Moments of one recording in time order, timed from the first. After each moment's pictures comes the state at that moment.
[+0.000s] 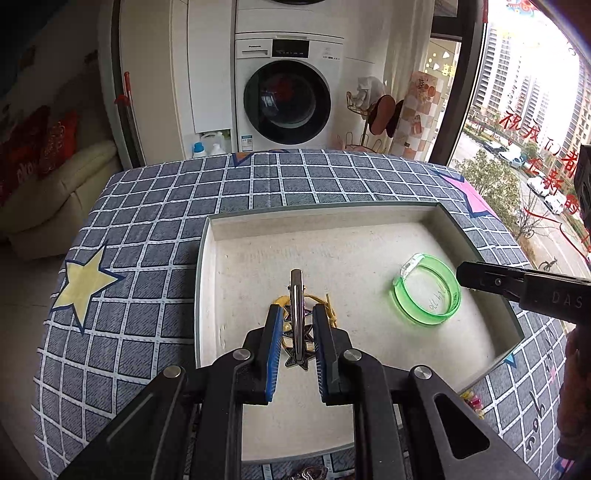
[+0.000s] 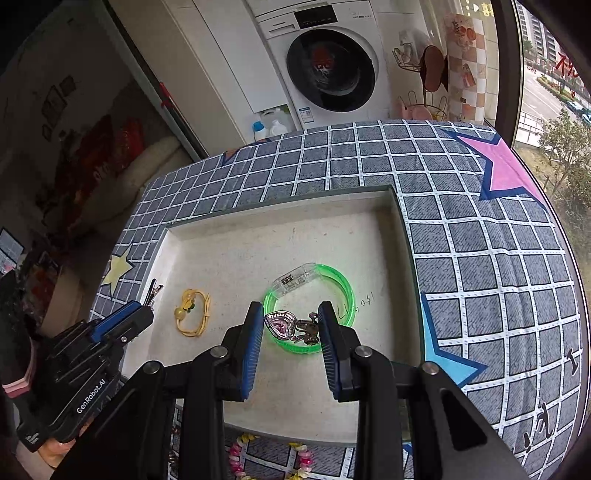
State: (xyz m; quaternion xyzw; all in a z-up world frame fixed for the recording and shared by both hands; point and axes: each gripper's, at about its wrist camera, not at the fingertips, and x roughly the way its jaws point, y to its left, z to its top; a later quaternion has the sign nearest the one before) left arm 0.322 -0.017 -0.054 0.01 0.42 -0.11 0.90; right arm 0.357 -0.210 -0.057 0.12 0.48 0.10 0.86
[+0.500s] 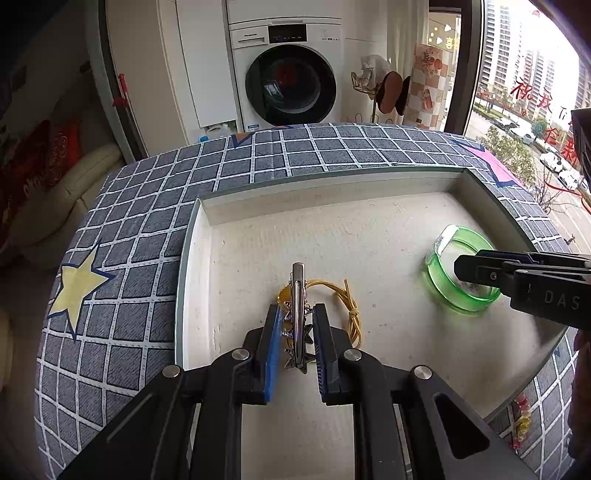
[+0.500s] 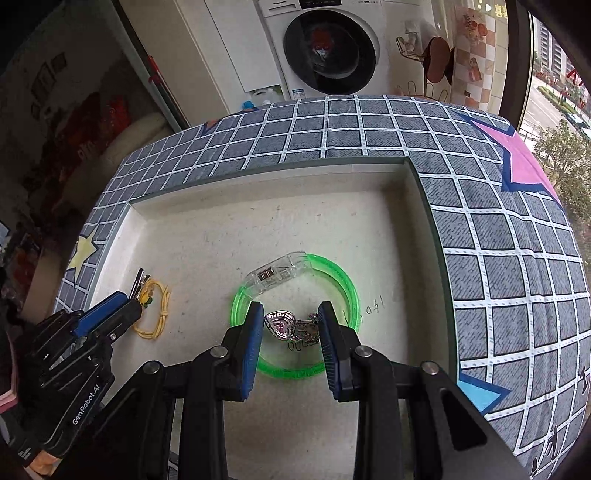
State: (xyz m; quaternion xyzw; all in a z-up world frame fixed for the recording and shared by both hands) left arm 0.333 -0.035 -0.085 0.06 0.44 -0.08 0.89; right arm 0.380 -0.196 -0.097 0.08 0.50 0.09 0.85
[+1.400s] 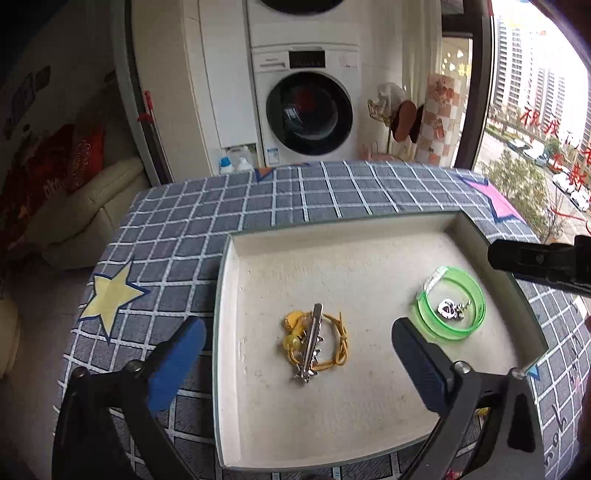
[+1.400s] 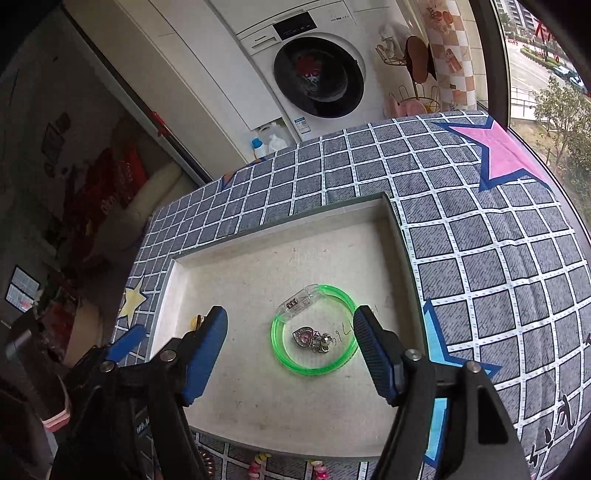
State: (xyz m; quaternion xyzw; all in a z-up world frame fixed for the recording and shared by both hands) left arm 0.314 -0.026 -0.040 0.04 0.38 -0.04 0.92; right arm 0.357 -0.229 -0.048 0.19 0.45 0.10 0.86
